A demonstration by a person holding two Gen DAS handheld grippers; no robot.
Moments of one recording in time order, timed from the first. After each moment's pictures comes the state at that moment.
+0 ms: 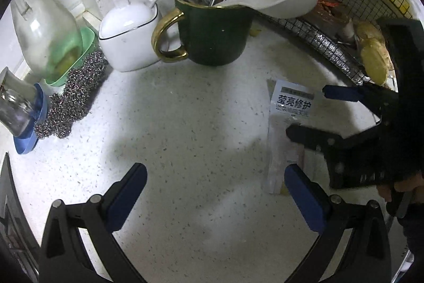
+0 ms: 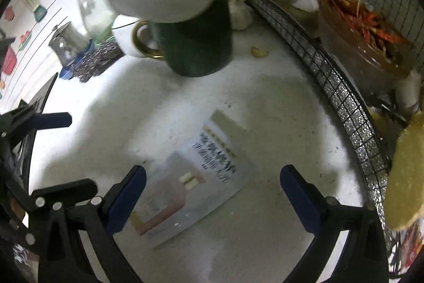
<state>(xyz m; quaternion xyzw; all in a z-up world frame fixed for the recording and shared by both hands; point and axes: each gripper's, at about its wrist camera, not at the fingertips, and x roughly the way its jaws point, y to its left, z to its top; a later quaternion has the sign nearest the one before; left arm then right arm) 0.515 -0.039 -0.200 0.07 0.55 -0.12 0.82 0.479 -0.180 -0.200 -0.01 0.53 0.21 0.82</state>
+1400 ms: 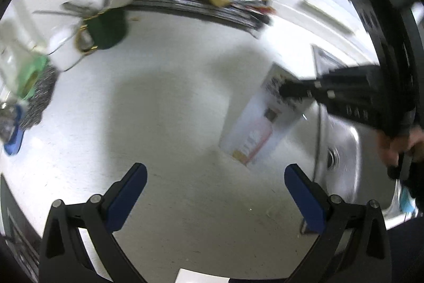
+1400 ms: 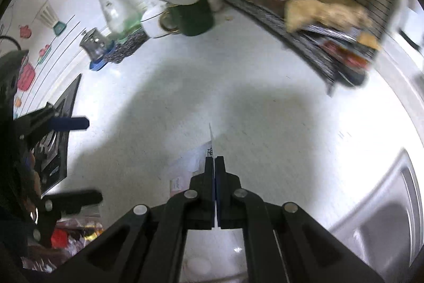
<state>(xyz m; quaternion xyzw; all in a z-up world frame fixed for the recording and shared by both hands) 0.350 -0.090 -0.156 0.16 0.55 -0.31 0.76 0.303 -0.232 -0.140 0.08 0.54 0.14 0.82</state>
